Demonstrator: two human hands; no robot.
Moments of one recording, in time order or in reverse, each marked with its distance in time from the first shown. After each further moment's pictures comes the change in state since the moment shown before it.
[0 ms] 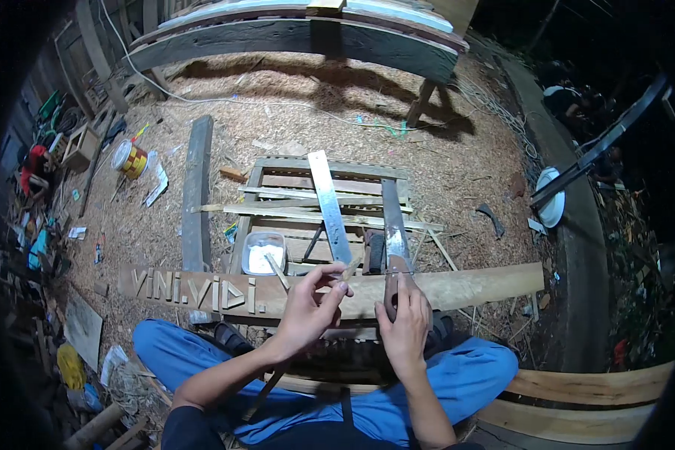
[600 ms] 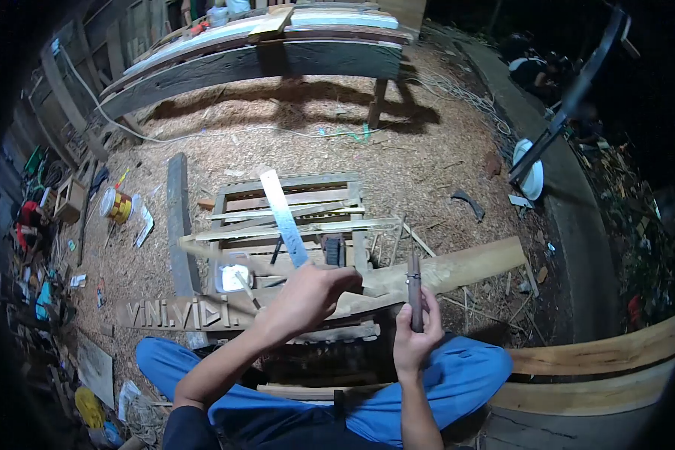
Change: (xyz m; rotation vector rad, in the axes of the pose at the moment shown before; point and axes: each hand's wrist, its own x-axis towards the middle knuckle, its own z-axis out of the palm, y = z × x) left_hand 0.039 0.062 0.066 0.936 -0.432 0.462; right_hand -0.027 0.047 -0.035 0.655 0.583 0.295
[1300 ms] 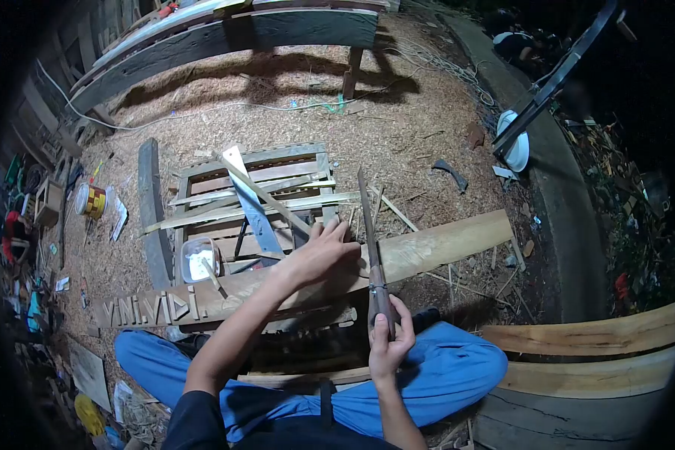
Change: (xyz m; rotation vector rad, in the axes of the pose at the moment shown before) left_hand 0.072 -0.087 0.090 0.369 -0.295 0.157; right_hand -0.054 0.037 -0.016 0.270 -0.052 0.302
